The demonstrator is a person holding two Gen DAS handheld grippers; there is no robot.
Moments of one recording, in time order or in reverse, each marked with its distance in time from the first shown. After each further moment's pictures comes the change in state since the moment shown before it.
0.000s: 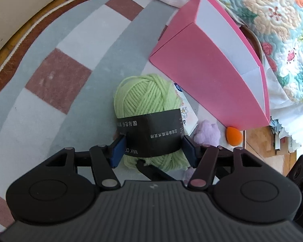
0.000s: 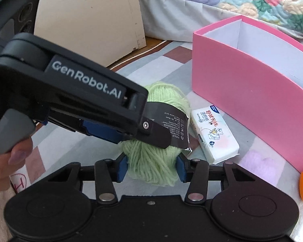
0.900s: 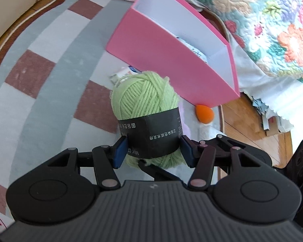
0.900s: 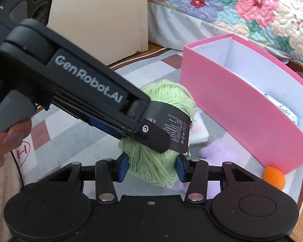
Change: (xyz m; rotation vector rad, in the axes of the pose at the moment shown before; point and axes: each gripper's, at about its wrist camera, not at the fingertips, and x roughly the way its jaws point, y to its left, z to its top) left arm -0.020 -0.055 -0.036 0.136 0.009 -0.068; right arm -0.063 -0.002 -0.017 -0.123 -0.009 -0.056
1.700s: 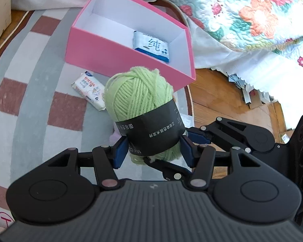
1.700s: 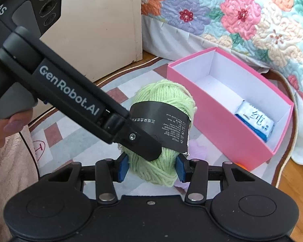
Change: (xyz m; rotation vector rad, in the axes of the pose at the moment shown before) left arm -0.039 -0.074 0.013 0.170 0.101 -0.051; right arm -0.078 -0.008 0.004 -0.009 0.019 -0.014
